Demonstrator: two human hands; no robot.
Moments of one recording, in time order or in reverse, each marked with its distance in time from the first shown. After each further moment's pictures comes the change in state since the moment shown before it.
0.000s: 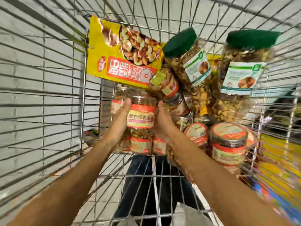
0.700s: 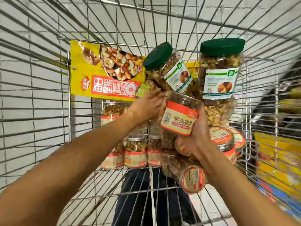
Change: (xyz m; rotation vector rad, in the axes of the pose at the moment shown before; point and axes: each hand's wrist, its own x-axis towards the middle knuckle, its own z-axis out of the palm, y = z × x) left_hand 0.084 0.043 0.087 2.355 -0.404 1.097; right_hand -0.035 -0.035 -0.093 0.465 0.111 -0.240
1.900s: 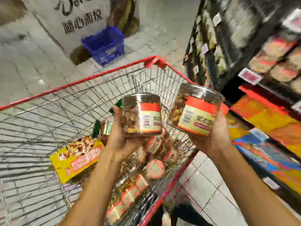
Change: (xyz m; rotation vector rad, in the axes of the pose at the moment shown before) left_hand -0.143 0.124 -0.305 -2.544 0.052 0.221; right_hand -0.305 -0.064 -0.154 0.692 -0.016 -0.593
